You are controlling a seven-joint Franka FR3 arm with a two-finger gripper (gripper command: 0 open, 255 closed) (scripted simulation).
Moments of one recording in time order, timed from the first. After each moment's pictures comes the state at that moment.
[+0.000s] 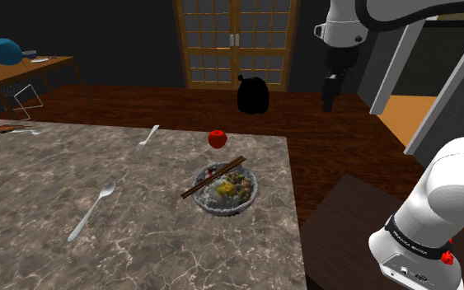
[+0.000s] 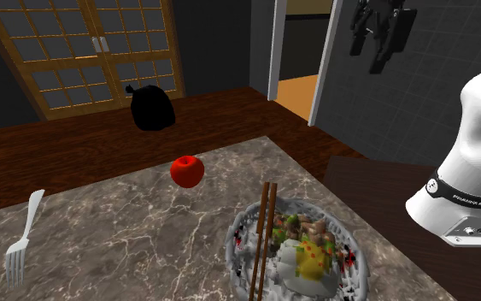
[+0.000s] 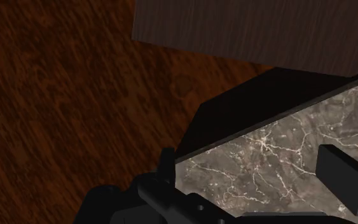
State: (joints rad) arm 0.01 -0.75 0.07 -2.41 -0.10 1.63 -0.14
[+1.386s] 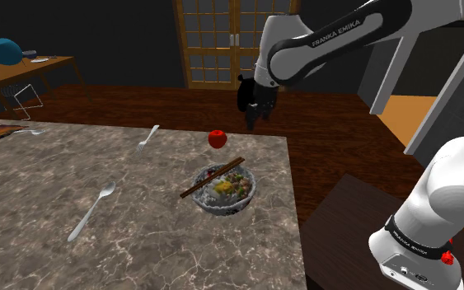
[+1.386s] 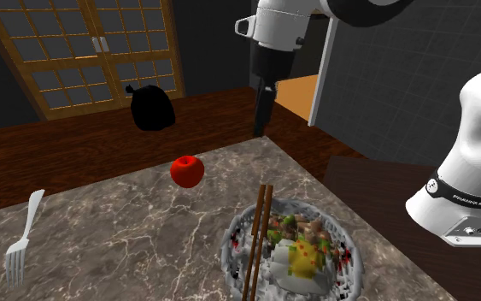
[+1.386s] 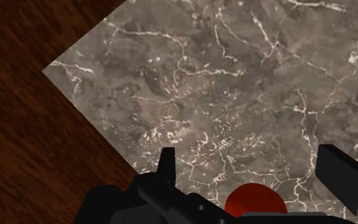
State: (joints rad) arm 0.03 -0.18 0.10 -2.31 0.04 2.28 0.01
